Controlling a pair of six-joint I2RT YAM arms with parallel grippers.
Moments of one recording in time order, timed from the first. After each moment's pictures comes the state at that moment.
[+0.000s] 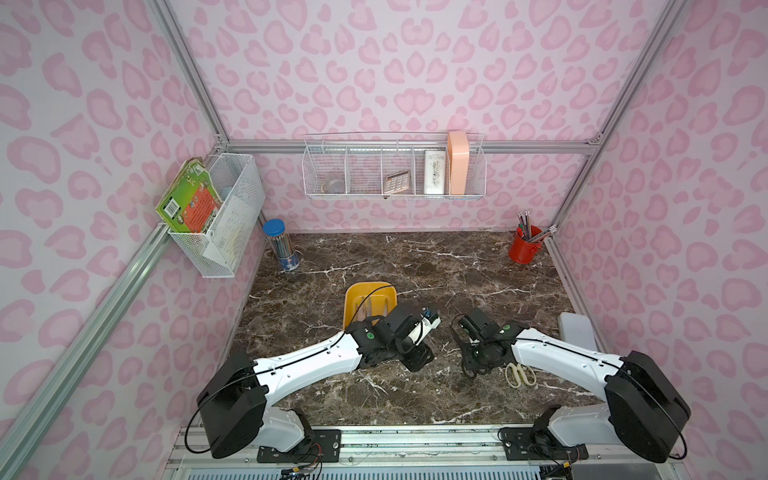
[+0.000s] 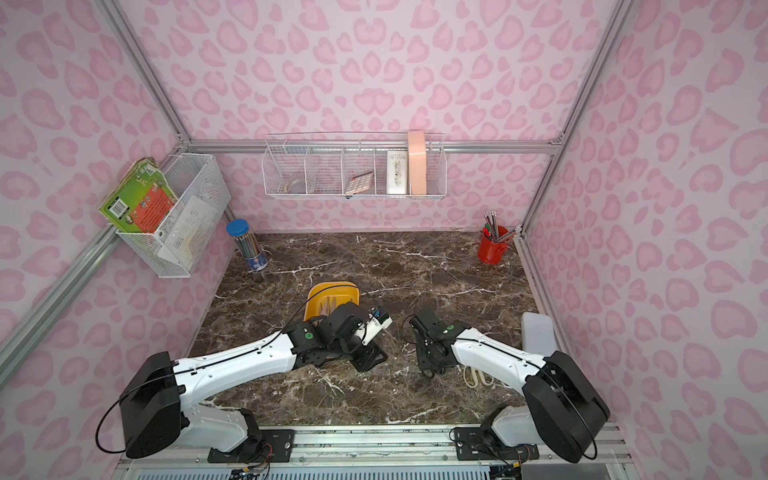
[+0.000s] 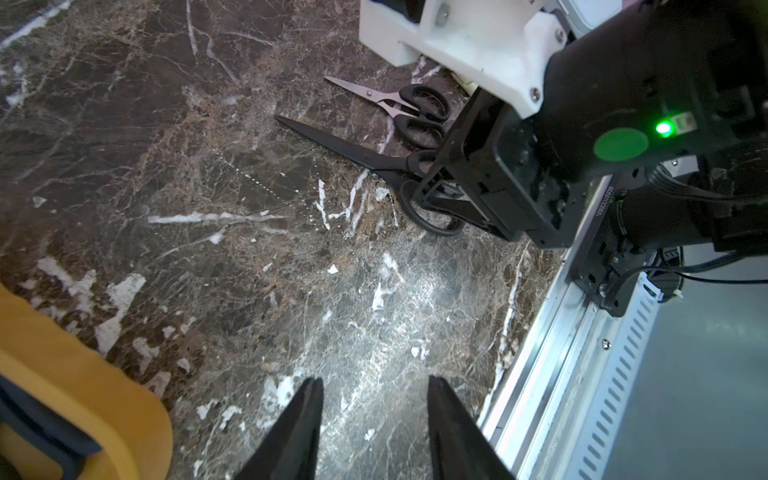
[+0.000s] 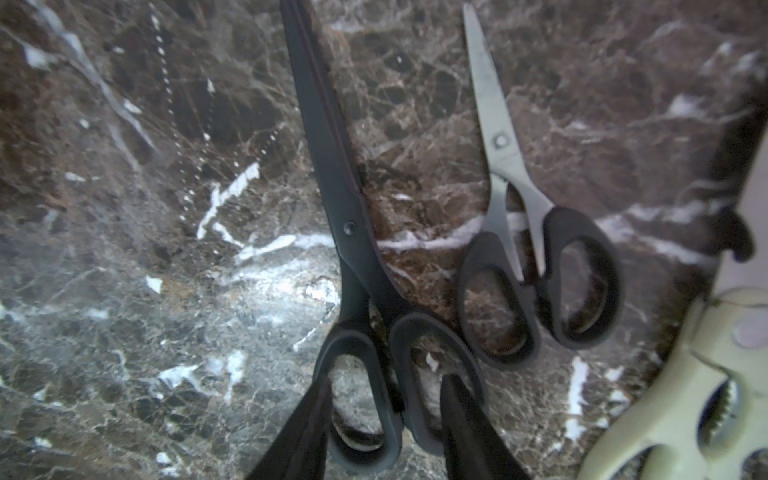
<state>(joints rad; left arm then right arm) -0.94 1.41 0.93 -0.40 0.22 -0.24 0.73 1.36 0.71 -0.67 0.05 0.55</state>
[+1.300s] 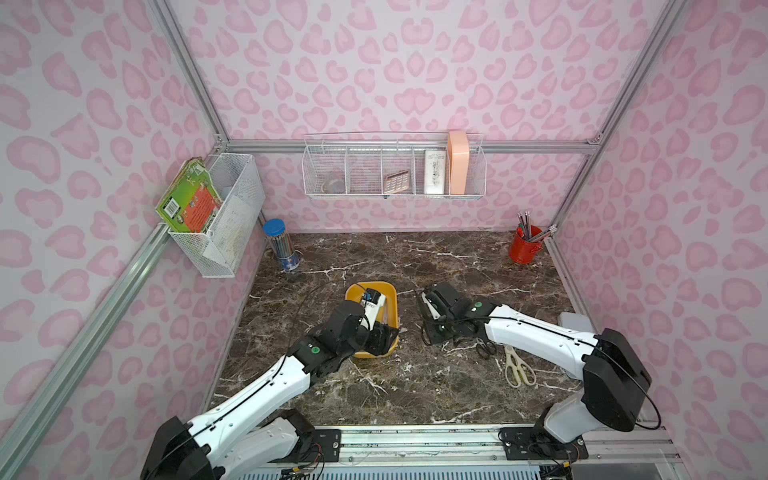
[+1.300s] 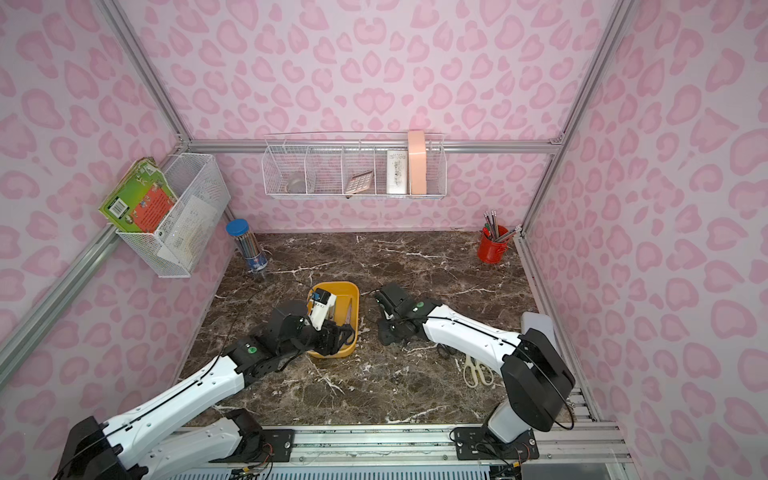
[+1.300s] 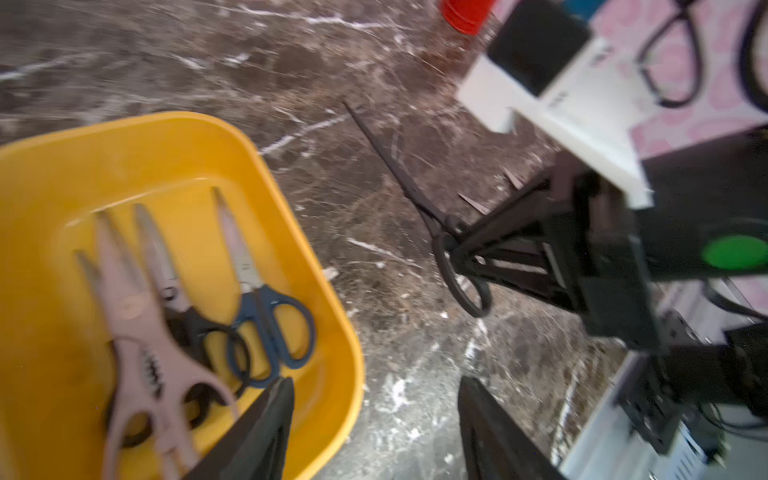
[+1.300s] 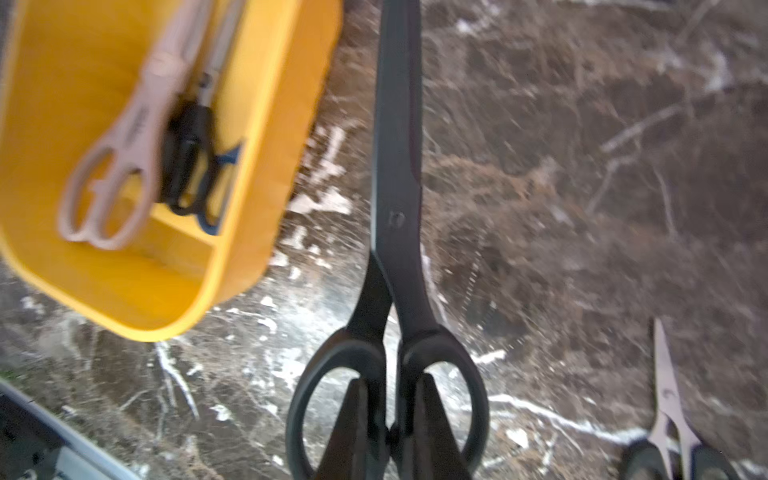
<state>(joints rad) -0.64 0.98 0.66 -0.31 0.10 -0.36 0.88 1.58 1.15 -0.61 0.00 0.44</state>
